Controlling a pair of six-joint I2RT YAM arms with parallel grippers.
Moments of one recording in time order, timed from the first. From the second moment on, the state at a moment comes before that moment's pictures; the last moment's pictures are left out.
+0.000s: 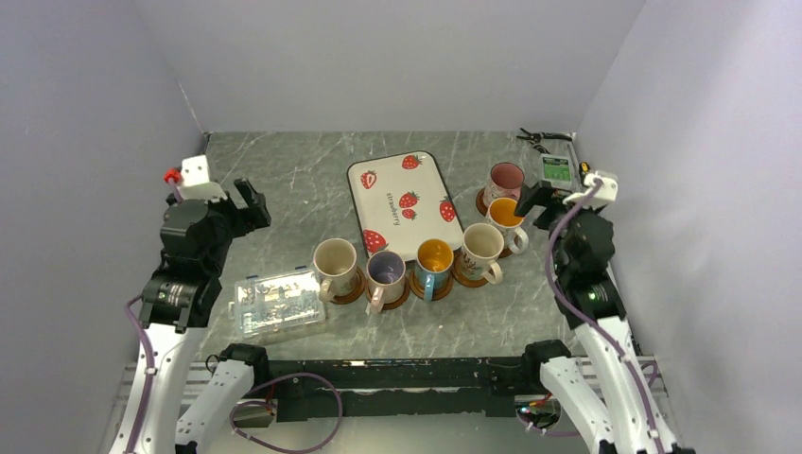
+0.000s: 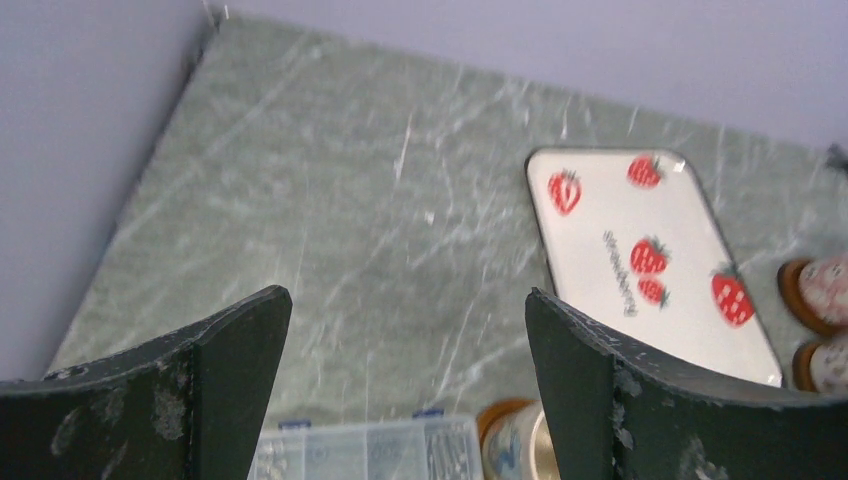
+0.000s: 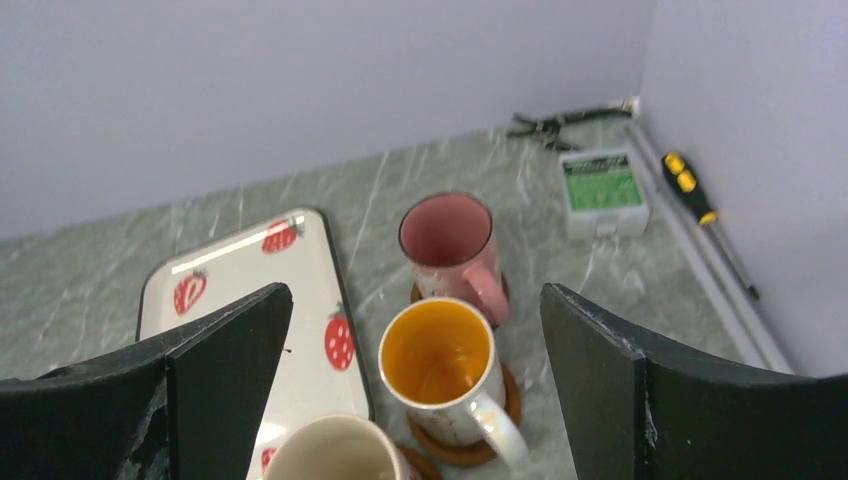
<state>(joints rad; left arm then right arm) -0.14 0.70 0.99 -0.56 -0.21 -0.27 0.16 0.70 0.77 -0.13 0.23 0.23</state>
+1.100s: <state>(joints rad) -0.14 0.62 0.88 -0.40 -0.29 -0.17 0.16 0.53 0.64 0.02 0.31 0.14</state>
